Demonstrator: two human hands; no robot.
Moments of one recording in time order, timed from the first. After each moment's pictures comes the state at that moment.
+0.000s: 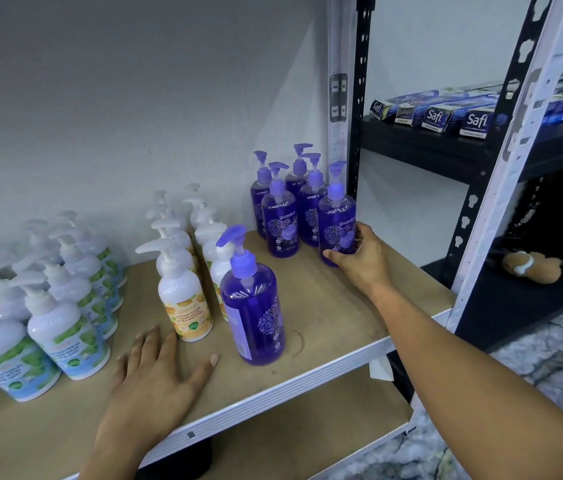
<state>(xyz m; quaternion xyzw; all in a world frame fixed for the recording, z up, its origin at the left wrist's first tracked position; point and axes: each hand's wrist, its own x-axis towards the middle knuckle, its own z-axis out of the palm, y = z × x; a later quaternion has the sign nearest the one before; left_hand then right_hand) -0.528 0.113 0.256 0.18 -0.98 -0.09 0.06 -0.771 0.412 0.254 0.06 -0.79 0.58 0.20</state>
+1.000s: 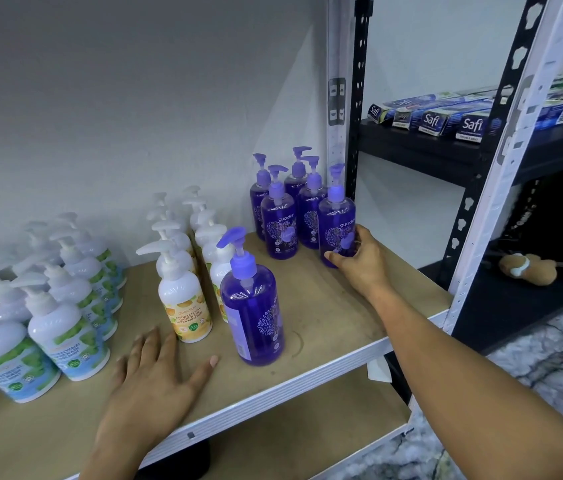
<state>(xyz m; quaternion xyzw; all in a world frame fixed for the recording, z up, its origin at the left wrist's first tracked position) -0.530 0.110 0.254 0.18 -0.98 -0.09 0.06 -0.763 0.412 0.258 0.07 -0.80 0.57 0.19</state>
